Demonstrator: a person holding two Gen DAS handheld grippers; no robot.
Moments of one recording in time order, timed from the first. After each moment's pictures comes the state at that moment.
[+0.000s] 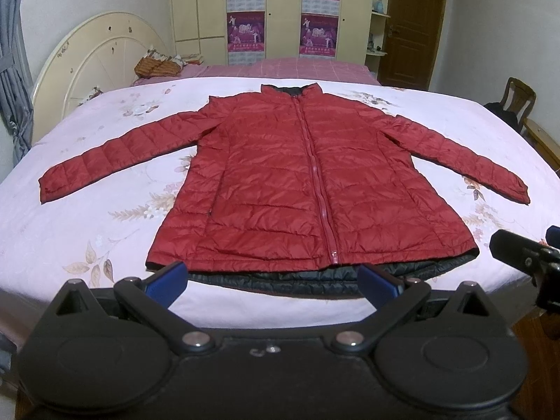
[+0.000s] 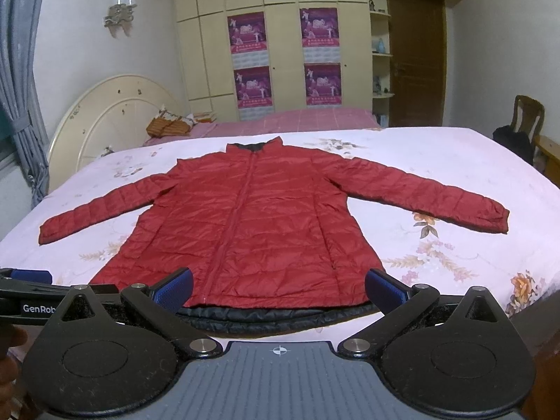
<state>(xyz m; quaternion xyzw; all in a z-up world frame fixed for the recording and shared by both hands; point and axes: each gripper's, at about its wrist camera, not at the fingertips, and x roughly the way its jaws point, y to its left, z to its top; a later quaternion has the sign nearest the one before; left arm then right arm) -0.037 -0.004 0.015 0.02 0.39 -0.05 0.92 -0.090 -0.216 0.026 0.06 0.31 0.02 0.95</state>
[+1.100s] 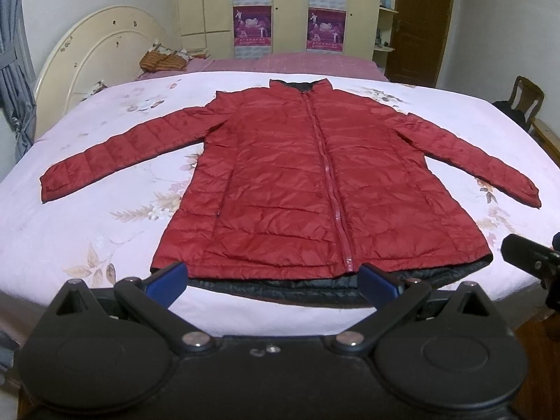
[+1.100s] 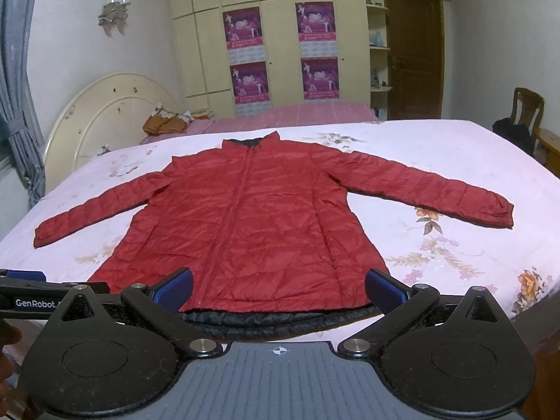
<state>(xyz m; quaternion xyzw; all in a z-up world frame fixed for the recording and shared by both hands) -0.015 0.004 0.010 0.02 0.40 -0.03 0.92 -0.076 -0.217 0.018 0.07 0.31 0.01 0.95</state>
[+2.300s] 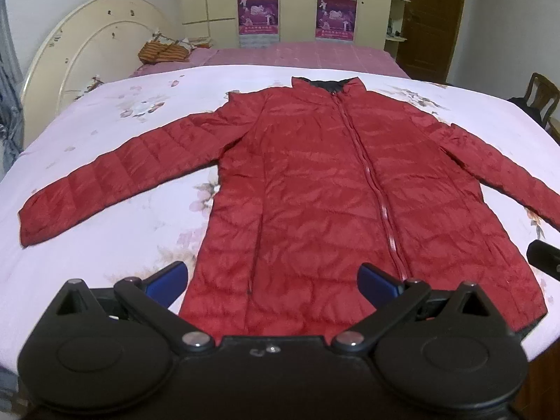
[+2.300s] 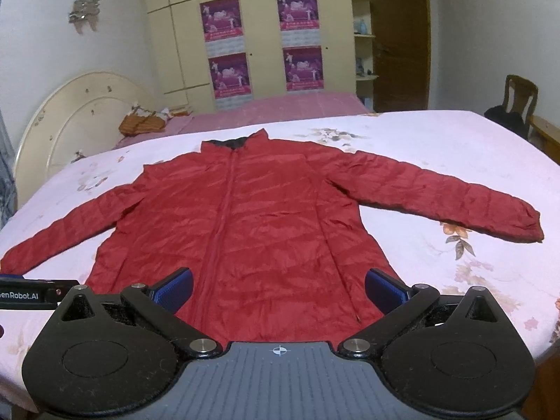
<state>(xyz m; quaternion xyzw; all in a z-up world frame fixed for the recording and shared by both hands) 0.126 0.044 -0.013 0.03 0.42 -0.03 0.90 0.059 -0.203 -0.011 0.08 0.33 -0.02 0.94</state>
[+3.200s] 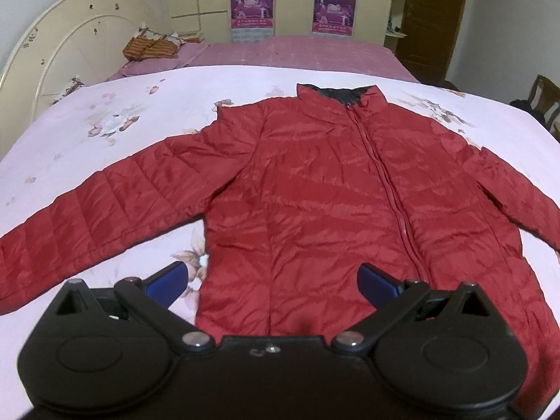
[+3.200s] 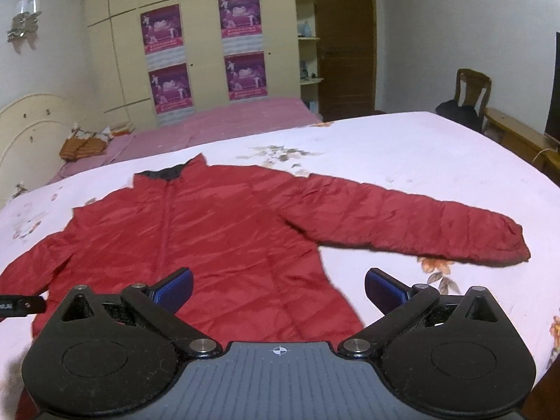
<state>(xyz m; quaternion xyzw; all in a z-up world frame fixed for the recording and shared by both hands) 0.253 0.045 -0.038 0.02 0.43 -0.04 0.90 0.157 -0.248 -0.016 0.10 0.32 -0.12 0.93</state>
